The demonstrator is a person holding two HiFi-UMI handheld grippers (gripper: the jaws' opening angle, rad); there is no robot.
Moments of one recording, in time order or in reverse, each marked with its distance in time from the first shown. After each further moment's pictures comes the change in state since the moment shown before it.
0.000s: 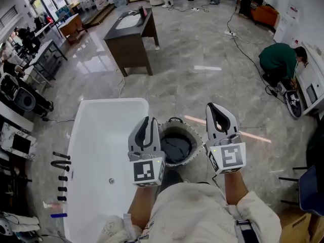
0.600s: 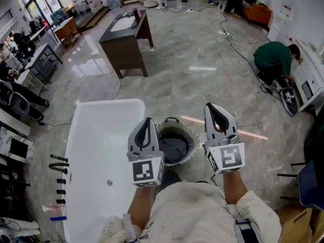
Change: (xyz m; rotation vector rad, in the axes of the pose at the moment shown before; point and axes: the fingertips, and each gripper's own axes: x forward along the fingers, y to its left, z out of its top) left arm -0.011 -0.011 0.002 -0.012 -0.006 -0.024; right arm -0.023 -0.001 0.007 0.002 -0.024 -0.030
